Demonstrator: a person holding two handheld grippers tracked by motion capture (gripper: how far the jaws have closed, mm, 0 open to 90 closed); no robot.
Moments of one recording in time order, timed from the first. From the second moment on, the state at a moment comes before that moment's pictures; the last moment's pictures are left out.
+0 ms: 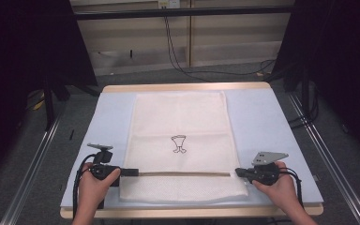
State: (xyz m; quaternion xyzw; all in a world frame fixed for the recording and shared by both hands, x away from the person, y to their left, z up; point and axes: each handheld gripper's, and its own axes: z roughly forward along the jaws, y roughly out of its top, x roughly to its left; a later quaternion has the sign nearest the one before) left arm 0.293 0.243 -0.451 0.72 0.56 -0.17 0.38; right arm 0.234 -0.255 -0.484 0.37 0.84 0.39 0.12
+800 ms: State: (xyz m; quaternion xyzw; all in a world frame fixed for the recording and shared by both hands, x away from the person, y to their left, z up) left arm 0.284 0.326 -0.452 0.66 0.63 -0.12 0.39; right arm 0.235 -0.256 -0.484 0.36 0.84 0.39 0.12
